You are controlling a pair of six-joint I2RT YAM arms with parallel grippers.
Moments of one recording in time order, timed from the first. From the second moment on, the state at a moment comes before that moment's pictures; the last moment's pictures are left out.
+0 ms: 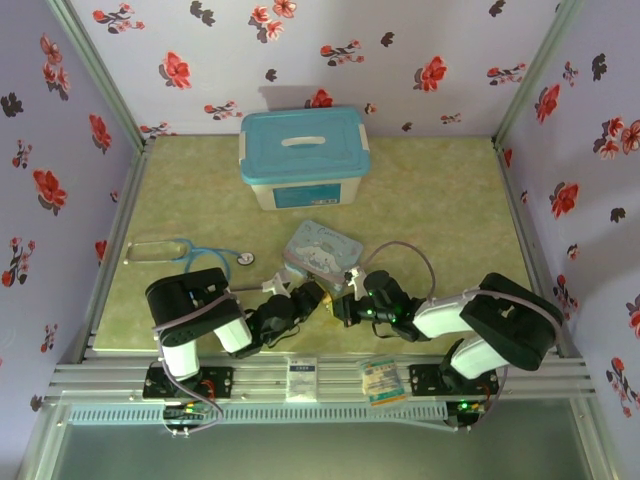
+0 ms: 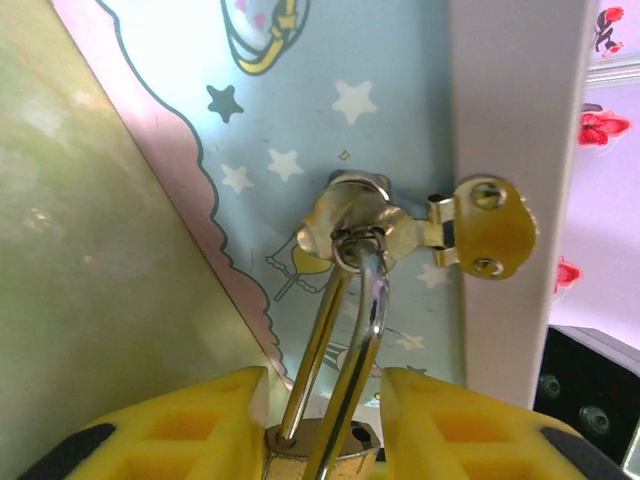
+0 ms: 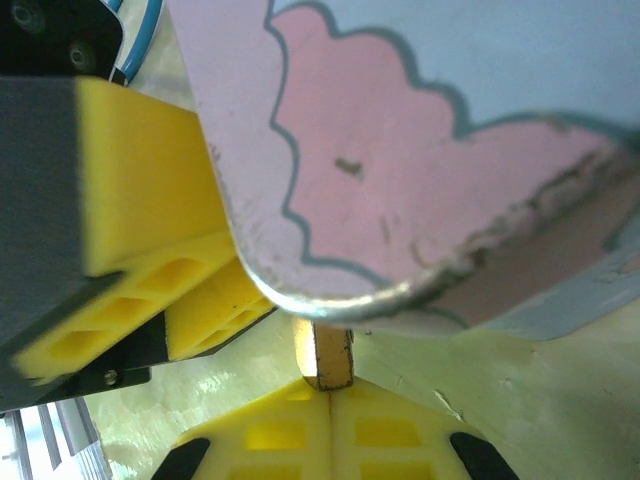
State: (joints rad) left arm -1.14 1.81 0.26 1.21 -0.32 -1.52; right arm 0.88 1.46 0.26 0.58 -0.29 0.62
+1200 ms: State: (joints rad) left arm -1.15 1.48 0.43 0.46 -0.35 -1.29; right arm 0.88 1.22 0.29 0.23 -0.06 0.67
